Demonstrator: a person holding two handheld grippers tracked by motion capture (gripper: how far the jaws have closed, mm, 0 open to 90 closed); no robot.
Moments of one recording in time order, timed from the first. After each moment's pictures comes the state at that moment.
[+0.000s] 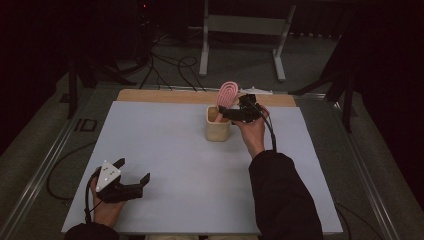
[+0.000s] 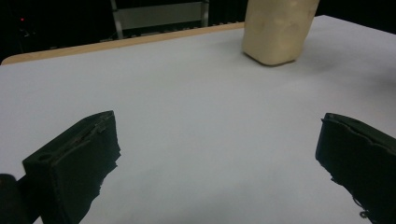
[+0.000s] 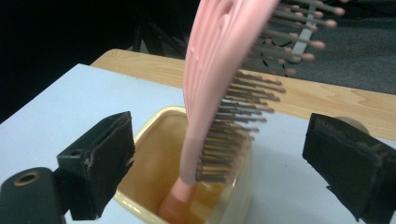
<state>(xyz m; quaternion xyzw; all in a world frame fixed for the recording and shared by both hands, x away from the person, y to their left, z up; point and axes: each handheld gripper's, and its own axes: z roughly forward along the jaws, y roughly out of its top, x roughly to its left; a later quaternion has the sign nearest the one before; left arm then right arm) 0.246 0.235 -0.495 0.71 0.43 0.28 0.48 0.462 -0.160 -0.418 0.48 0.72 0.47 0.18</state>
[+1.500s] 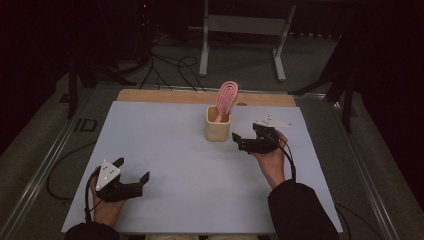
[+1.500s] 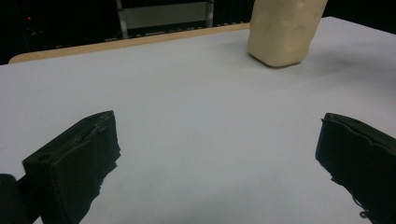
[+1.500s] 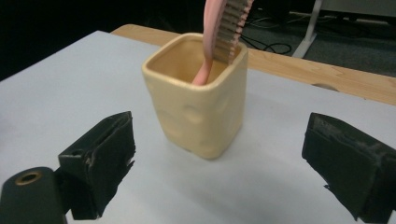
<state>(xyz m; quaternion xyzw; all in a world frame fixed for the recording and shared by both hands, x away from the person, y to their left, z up) 0.248 0.236 -0.493 0.71 0.44 0.28 0.48 0.367 -0.203 -0.437 0.43 0.74 0.47 0.21</state>
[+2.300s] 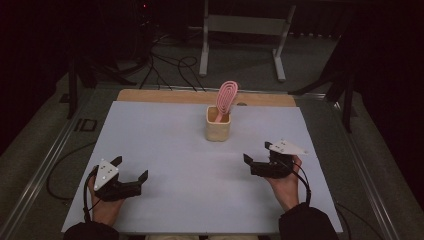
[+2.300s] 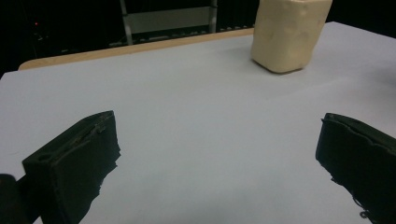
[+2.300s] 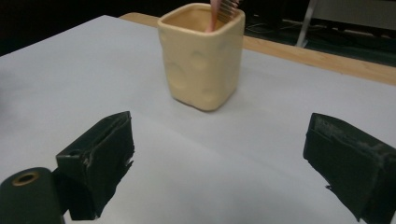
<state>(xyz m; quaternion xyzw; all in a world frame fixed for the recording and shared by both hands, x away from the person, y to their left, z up) 0.247 0.238 -0.488 0.70 0.44 0.29 0.48 0.303 -0.234 -0.453 0.42 0.74 0.47 0.23</state>
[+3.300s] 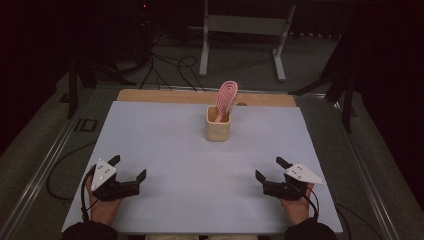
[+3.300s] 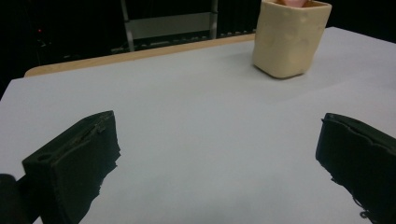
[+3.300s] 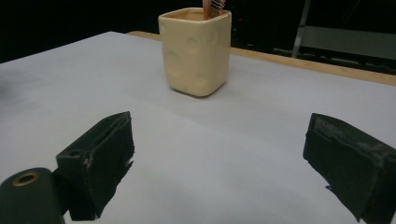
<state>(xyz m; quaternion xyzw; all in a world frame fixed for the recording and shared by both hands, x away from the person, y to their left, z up) 0.247 0.242 -0.487 0.70 0.43 0.30 0.48 0.258 -0.268 -0.486 0.40 0.71 0.52 0.27</state>
